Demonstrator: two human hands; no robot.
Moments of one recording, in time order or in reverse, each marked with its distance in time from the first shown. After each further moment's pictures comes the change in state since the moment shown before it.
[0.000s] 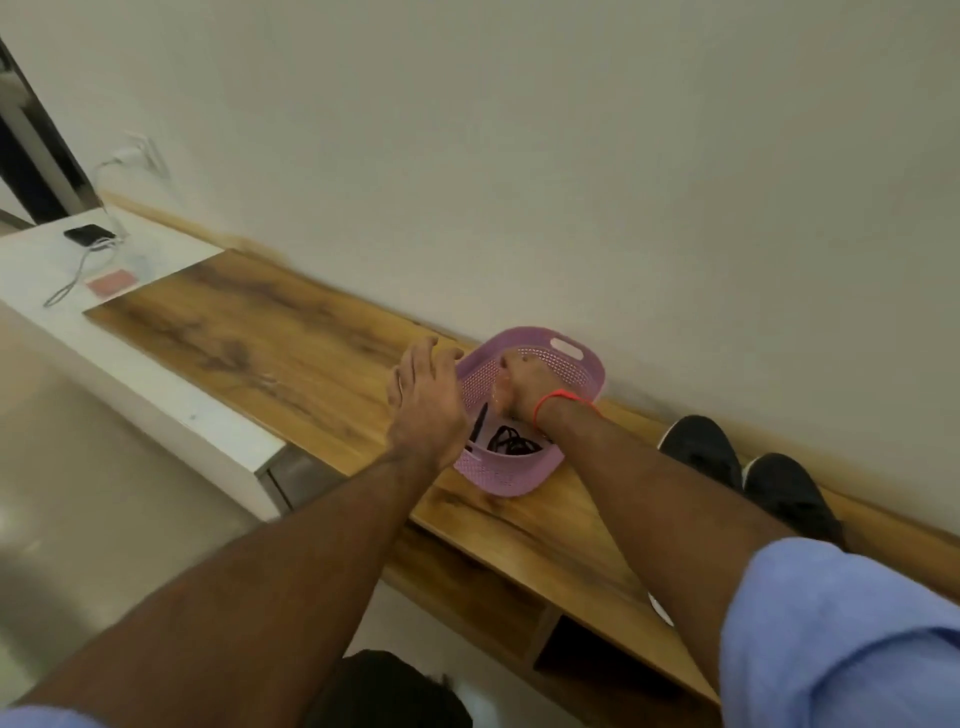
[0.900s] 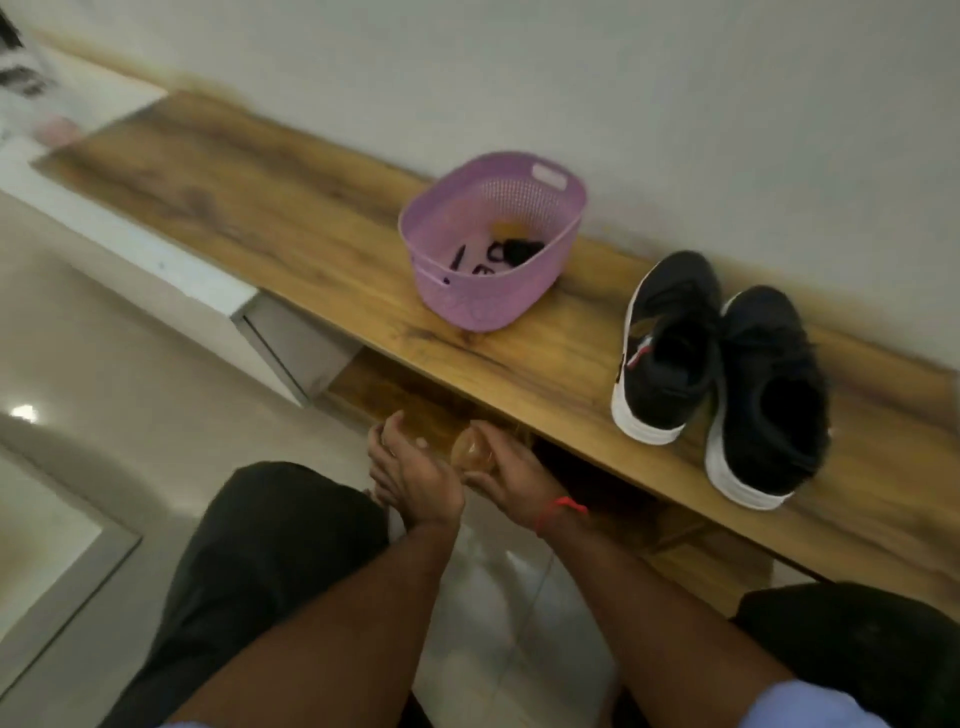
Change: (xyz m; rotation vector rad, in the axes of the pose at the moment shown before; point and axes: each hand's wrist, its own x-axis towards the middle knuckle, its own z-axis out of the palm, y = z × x) left_hand -0.233 0.006 0.128 -0.319 0.190 -0.738; right_hand -0.239 0.074 0.179 0.452 -0.230 -0.107
